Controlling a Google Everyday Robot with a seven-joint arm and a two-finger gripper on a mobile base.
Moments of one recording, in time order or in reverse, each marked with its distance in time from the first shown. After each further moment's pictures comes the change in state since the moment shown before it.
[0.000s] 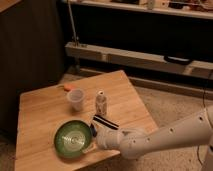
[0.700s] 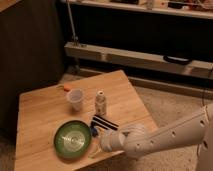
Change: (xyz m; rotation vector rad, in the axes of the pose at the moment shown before) arm 0.044 0.011 -0.028 -0.058 0.078 0.048
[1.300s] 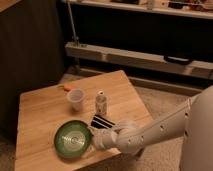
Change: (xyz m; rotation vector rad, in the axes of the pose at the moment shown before) arm -0.022 0.008 0.035 -0.057 -0.005 -0.024
